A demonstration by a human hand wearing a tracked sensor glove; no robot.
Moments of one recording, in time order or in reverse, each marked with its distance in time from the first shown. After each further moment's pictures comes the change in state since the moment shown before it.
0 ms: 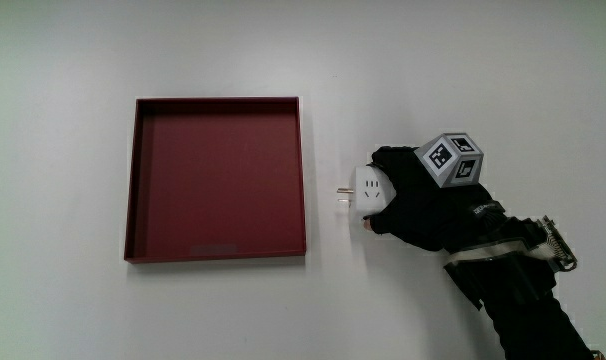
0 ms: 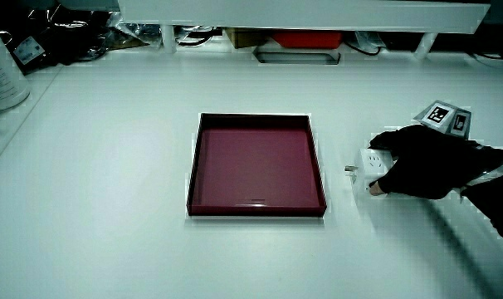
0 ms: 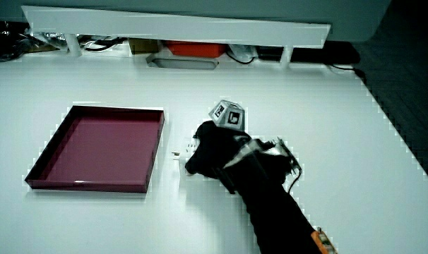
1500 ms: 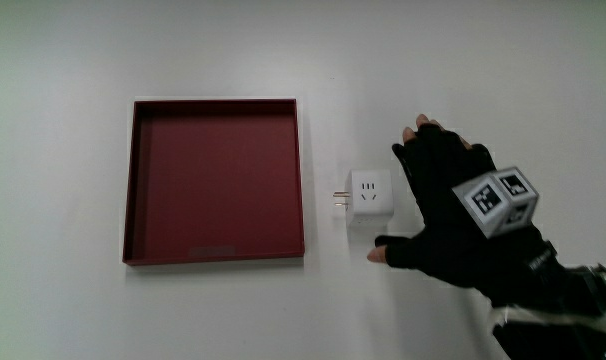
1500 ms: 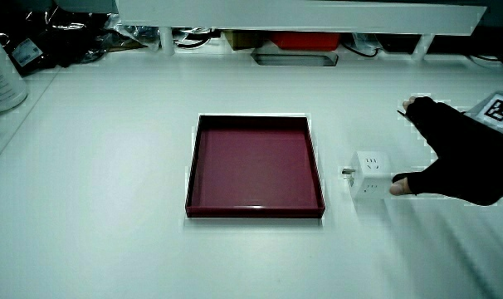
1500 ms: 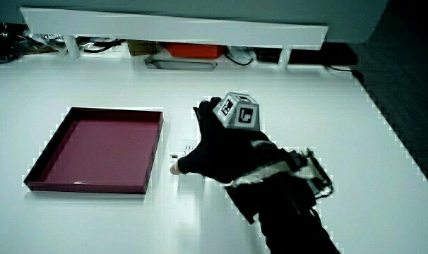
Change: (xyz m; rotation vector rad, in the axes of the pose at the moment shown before) arm -0.001 0.002 0.000 0.177 0.087 0.125
